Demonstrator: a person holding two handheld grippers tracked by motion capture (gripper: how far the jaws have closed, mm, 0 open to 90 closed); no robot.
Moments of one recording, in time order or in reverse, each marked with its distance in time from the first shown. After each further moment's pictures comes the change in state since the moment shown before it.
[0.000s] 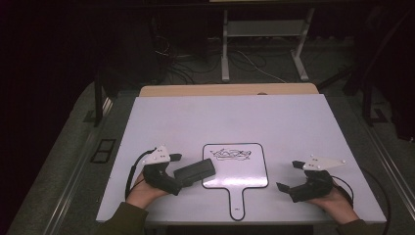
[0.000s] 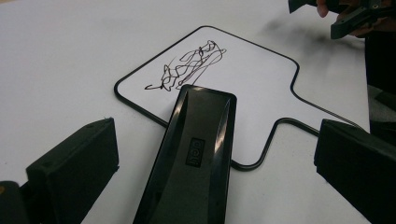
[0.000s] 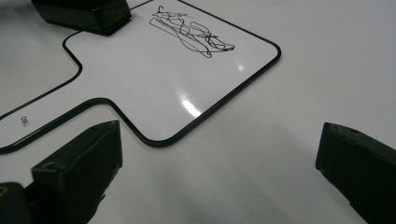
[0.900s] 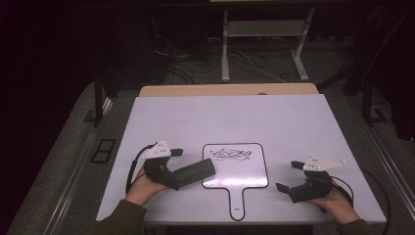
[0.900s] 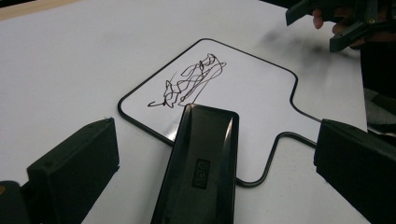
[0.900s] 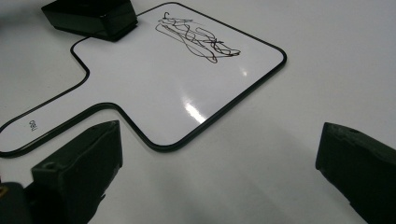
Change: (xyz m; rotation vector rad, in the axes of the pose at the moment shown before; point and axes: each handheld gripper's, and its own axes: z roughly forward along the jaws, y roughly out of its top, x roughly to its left) left arm 0.006 0.014 0.002 -0.020 -0.015 0.013; right arm 0.001 -0.001 0.001 -0.027 0.018 0.004
